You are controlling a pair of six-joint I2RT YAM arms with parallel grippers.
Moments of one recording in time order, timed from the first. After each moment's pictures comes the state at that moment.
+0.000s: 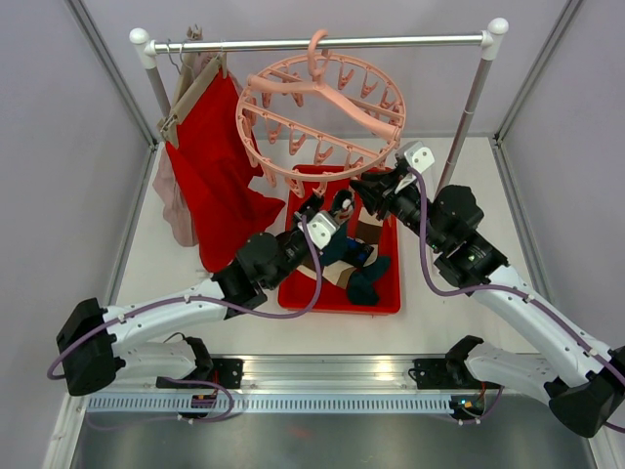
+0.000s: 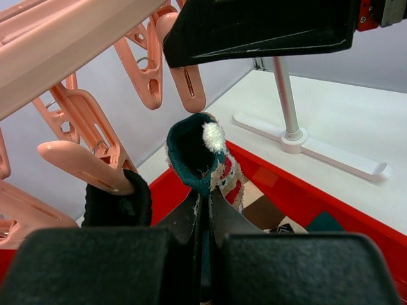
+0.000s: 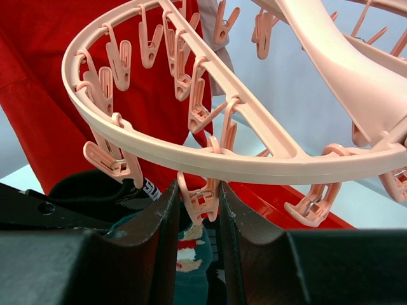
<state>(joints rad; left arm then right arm) -1.03 1.17 0.78 0.53 -0.26 0.38 0.65 1.02 1.00 0.13 -0.10 0.03</state>
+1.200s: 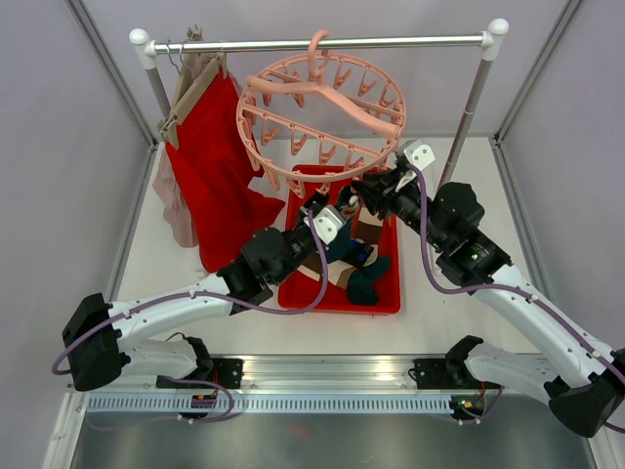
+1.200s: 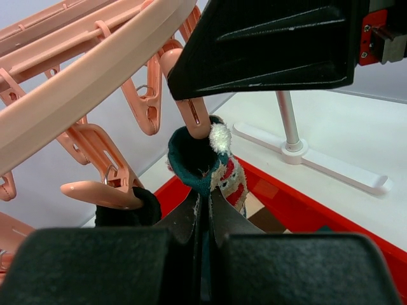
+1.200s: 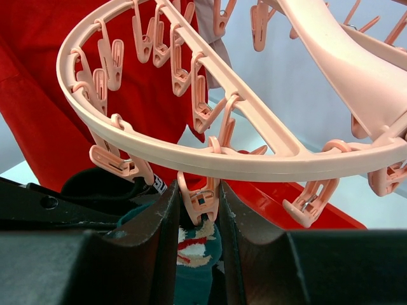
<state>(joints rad) -1.04 1.21 0.83 0.53 -0.26 0.39 0.65 1.02 1.04 0.05 -0.08 0.04</state>
